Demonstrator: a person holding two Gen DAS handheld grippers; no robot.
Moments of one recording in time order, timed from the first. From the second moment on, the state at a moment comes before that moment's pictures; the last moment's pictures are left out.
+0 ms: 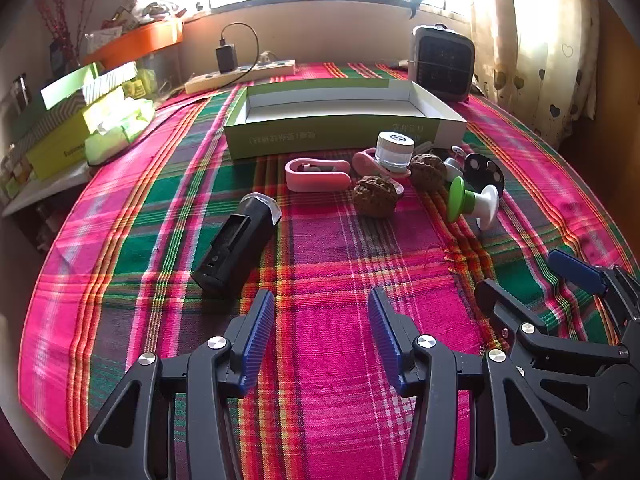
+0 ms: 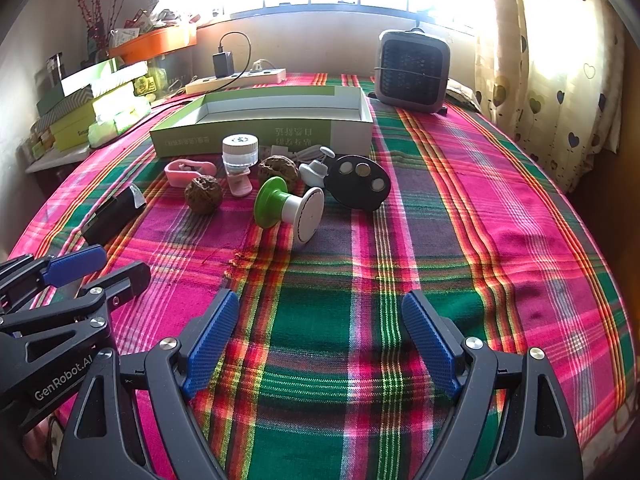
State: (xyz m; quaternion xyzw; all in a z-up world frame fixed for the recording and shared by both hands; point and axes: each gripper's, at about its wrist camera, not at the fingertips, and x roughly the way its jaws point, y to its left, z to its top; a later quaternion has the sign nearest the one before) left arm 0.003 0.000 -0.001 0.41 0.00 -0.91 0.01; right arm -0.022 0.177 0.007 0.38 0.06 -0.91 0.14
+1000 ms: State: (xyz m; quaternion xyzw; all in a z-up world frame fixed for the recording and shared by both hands) left arm 0.019 -0.033 0.028 0.39 0.03 -0.92 -0.01; right arm -0.030 0.172 0.013 0.40 0.02 -0.90 0.17
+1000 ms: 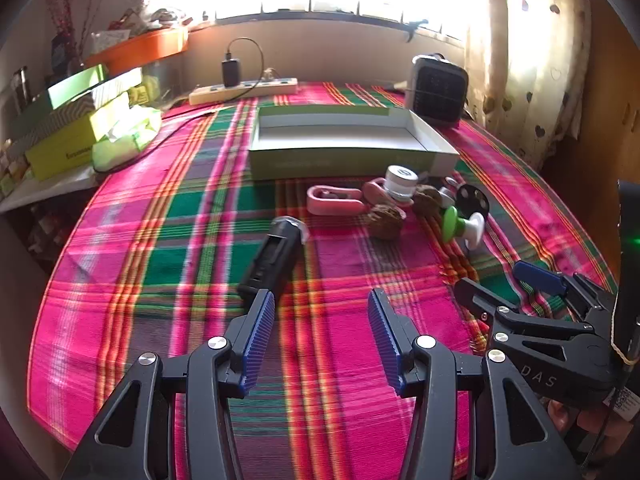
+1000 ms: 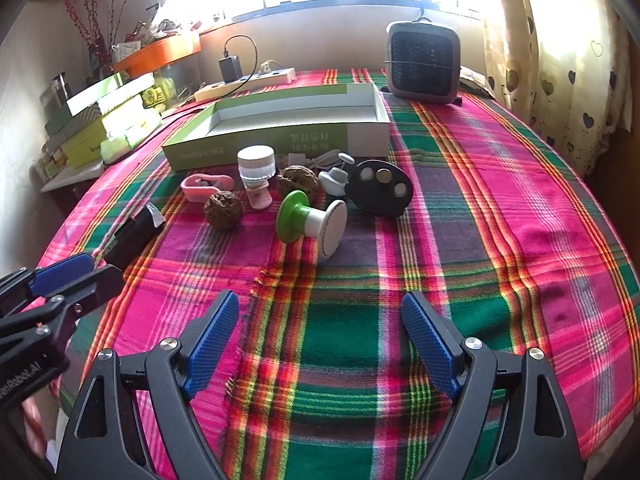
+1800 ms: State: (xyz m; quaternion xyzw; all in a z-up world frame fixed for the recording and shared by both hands) left arm -0.026 -0.067 0.005 0.42 0.03 -0.91 -0.02; right arm -0.065 0.154 0.013 0.41 0.01 -0.90 0.14
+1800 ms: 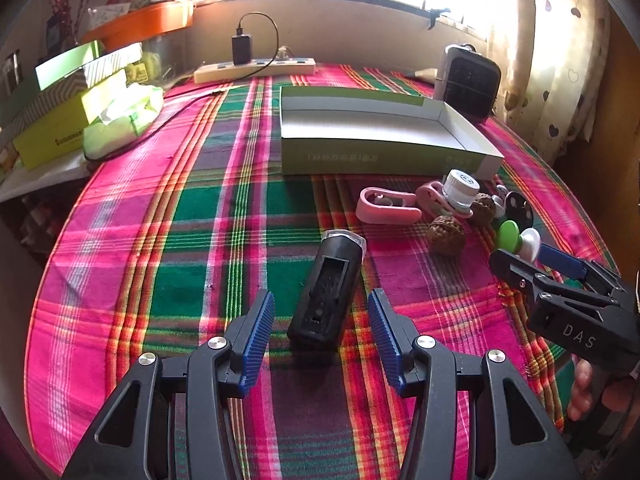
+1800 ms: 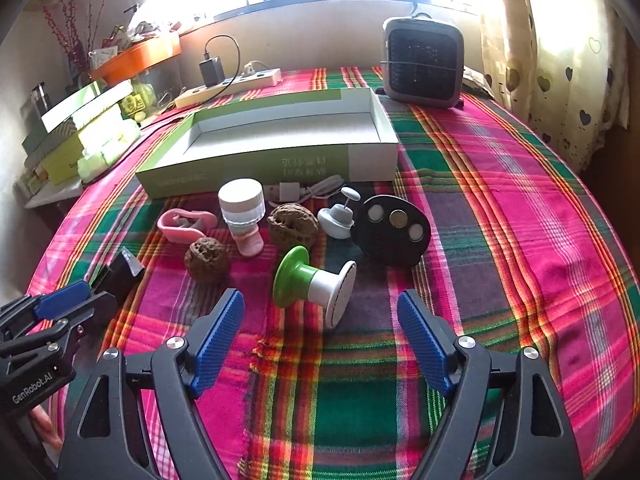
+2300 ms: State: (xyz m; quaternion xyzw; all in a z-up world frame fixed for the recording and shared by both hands) left arm -0.039 -0.065 0.001 0.43 0.02 -0.90 -0.02; right arm -0.072 0.155 0.013 0.41 -0.01 -0.90 0.10
